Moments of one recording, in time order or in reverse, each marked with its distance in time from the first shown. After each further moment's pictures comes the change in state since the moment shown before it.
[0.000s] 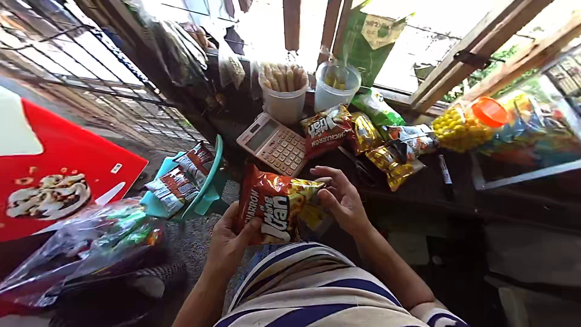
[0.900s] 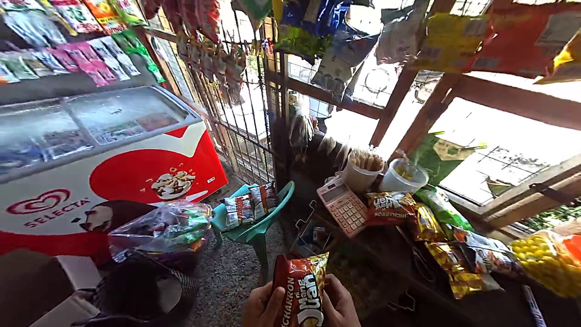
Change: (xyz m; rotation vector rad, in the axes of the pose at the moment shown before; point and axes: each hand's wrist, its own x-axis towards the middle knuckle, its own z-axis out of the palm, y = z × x) left_hand -0.096 -0.011 -0.028 0.105 0.228 0.181; right_hand -0.063 0.038 0.100 0.097 -0.274 0.119
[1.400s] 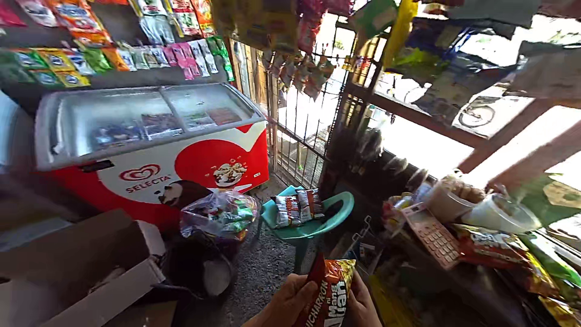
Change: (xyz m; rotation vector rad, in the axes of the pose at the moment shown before) left_hand 0.006 0.010 -0.202 -0.262 -0.317 -0.002; right_hand 0.062 -0.008 0.187 0.212 -0.129 -0.013
